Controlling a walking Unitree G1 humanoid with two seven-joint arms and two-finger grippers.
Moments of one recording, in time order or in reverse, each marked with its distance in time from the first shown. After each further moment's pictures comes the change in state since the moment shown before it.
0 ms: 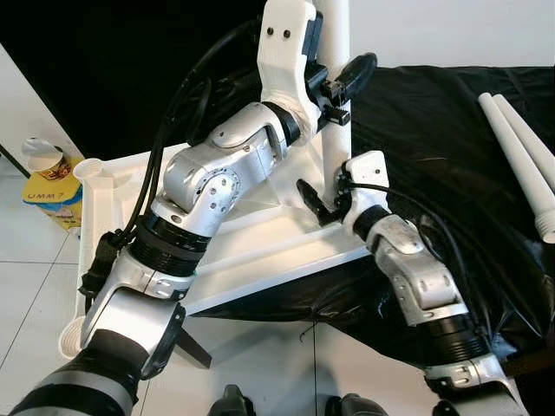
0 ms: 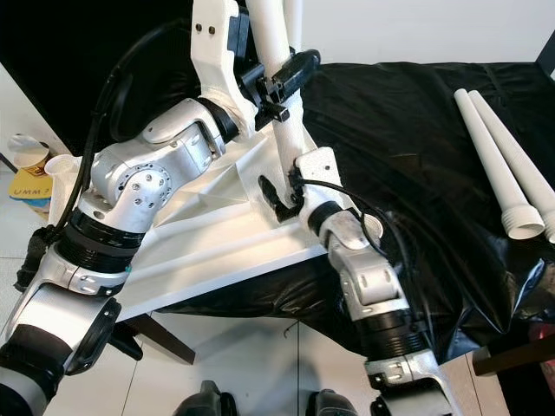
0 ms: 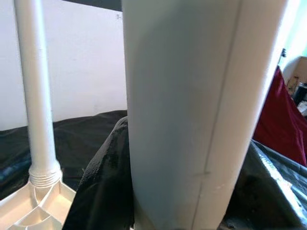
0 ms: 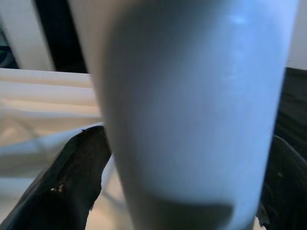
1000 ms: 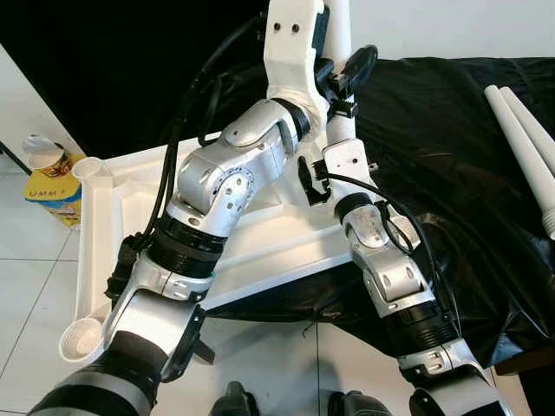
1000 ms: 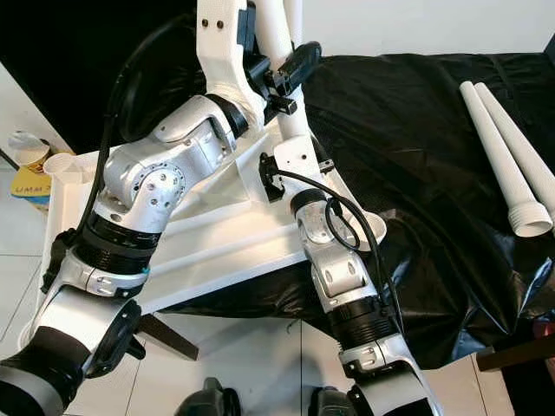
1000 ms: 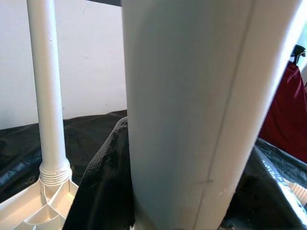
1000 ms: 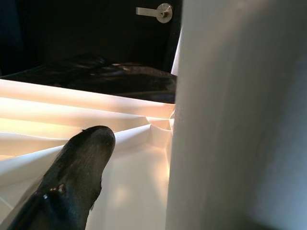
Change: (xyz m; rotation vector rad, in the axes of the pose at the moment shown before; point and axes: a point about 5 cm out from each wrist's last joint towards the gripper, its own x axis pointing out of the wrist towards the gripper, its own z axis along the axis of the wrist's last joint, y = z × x) left arm 0.007 -0.005 0.001 0.022 -0.025 0.057; right arm 0.016 0.016 0.011 -0.160 -0.085 -0.148
